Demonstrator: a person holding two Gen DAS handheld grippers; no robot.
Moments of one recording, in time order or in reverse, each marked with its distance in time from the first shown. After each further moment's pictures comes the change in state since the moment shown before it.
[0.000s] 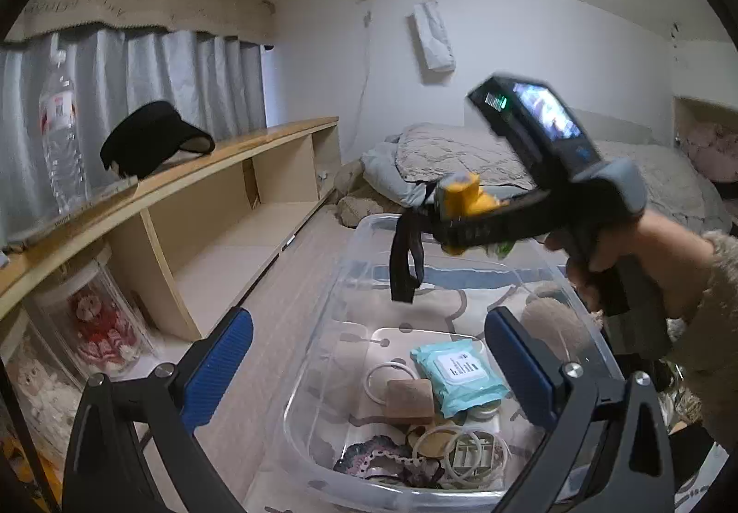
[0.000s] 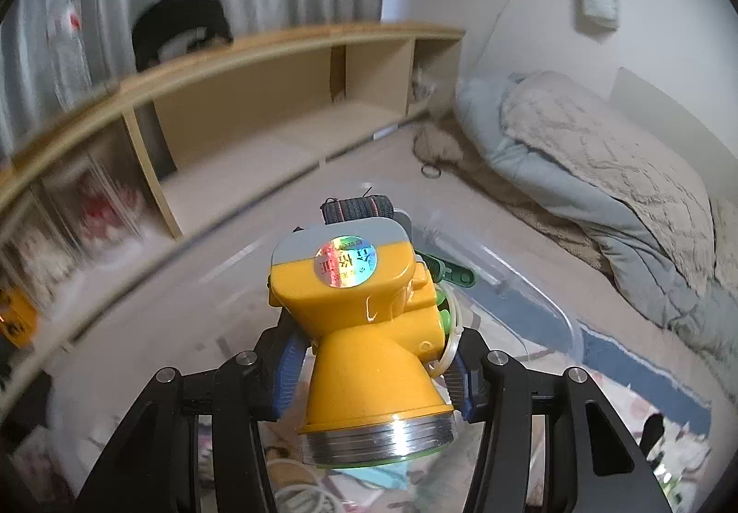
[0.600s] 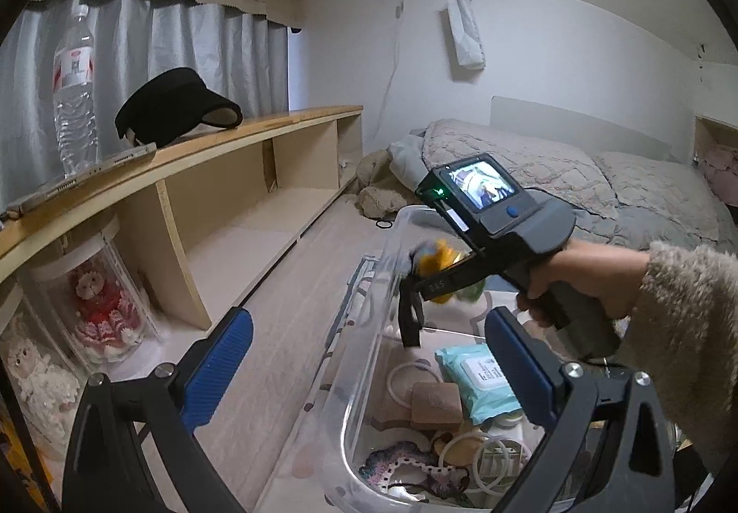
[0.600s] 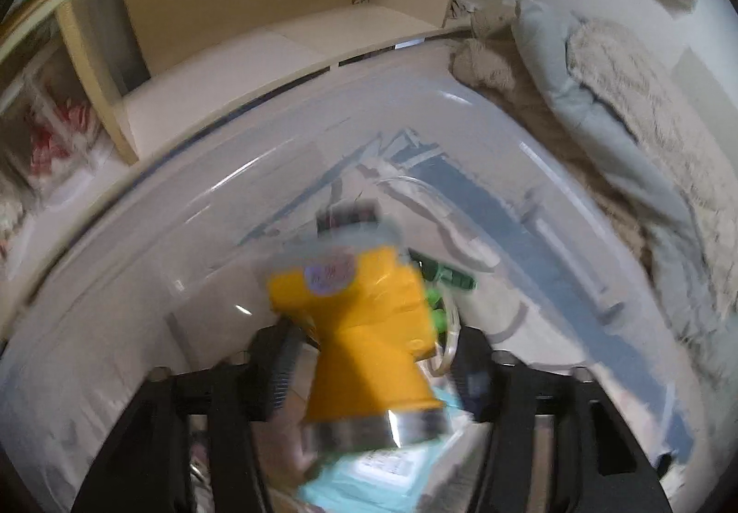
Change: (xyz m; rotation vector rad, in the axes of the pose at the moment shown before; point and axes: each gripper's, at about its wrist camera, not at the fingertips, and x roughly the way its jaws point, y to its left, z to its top) left arm 0.023 0.035 -0.008 -0.070 0.021 0.029; right arm 0.120 0.020 0.012 -0.062 0.267 0.009
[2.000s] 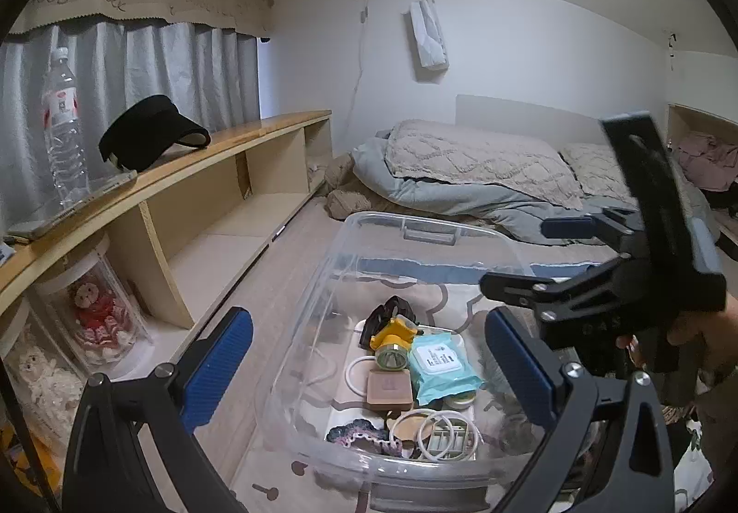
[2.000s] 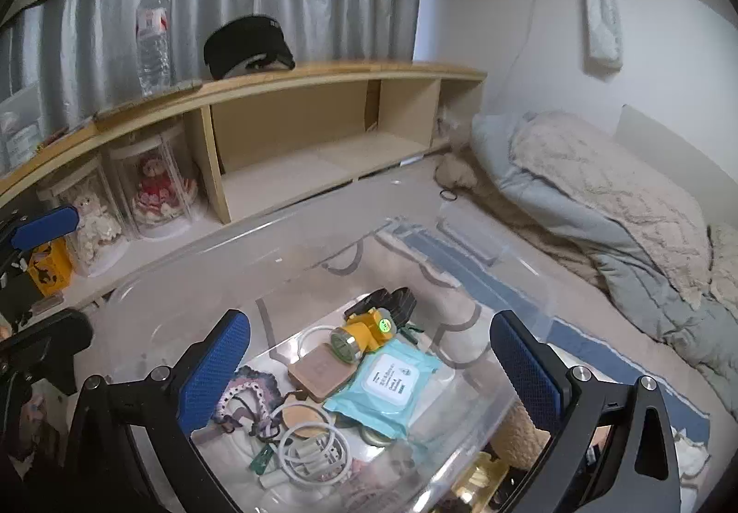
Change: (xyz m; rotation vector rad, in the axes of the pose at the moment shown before) left arm -0.057 -0.052 0.011 0.053 0.008 -0.053; right arm -0.189 -0.009 -0.137 -0.008 -0.435 0.043
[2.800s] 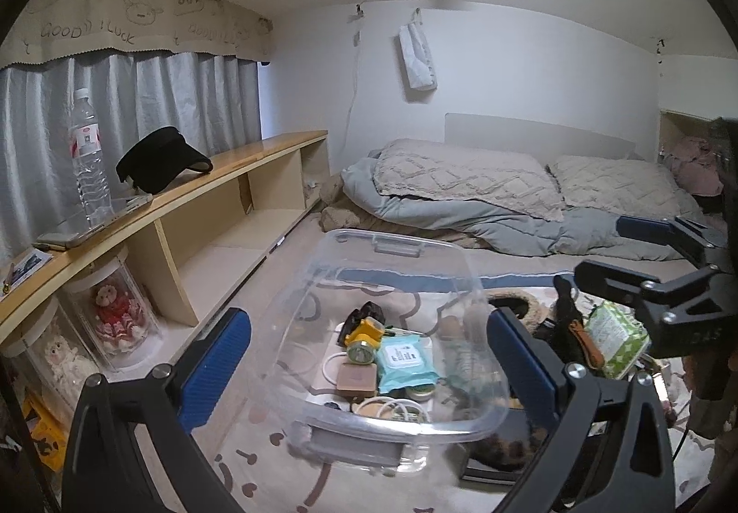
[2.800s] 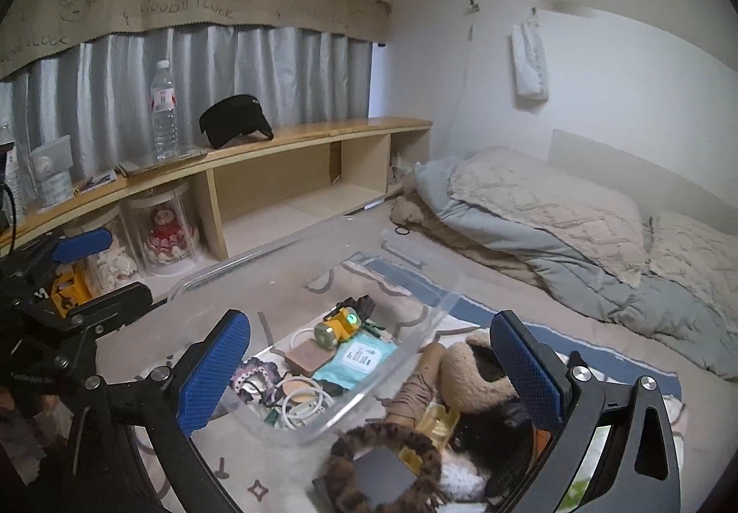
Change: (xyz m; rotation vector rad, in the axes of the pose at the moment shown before) left arm -0.078 -0.057 0.004 0.001 -0.044 0.017; right arm -0.157 -0.011 -0.048 0.087 -0.166 -0.093
